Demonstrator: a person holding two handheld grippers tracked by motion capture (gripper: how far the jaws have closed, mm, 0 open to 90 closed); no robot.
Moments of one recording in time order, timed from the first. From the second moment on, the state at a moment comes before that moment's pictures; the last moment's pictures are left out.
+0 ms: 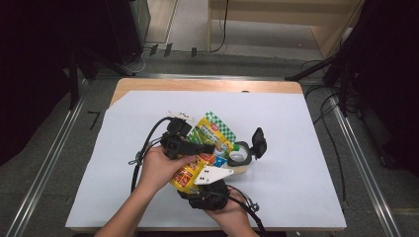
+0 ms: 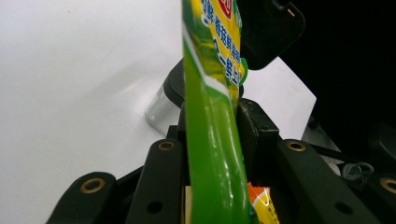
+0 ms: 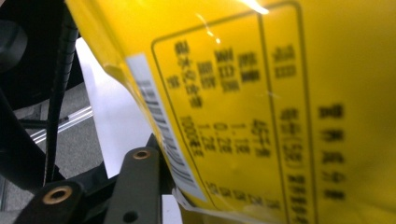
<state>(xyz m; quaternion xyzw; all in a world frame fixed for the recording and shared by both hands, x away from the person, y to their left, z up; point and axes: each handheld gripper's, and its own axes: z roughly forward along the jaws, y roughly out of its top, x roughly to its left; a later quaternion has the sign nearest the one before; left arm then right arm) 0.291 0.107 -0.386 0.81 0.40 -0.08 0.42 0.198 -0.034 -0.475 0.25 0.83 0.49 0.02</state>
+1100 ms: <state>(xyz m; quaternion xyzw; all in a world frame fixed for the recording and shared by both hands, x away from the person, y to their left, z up) 0.290 0.106 -0.373 0.82 0.42 -0.10 0.37 0.208 -0.046 -0.471 0.28 0.80 0.53 -0.04</state>
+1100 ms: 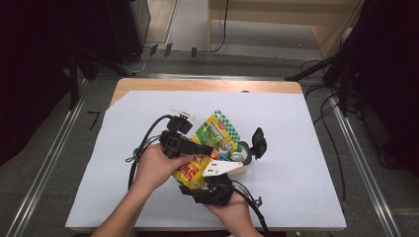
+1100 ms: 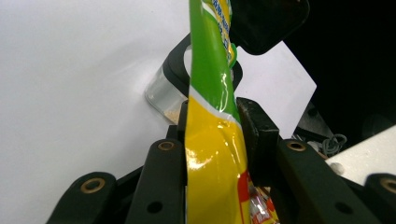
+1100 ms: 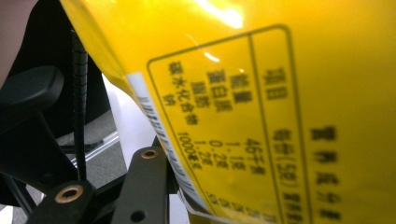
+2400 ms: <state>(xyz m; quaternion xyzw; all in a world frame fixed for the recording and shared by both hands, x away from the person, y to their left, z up) 0.291 0.099 -0.375 0.82 0.41 -0.08 0.39 0.206 -0.040 -0.470 0.28 0.81 0.51 -0.06</state>
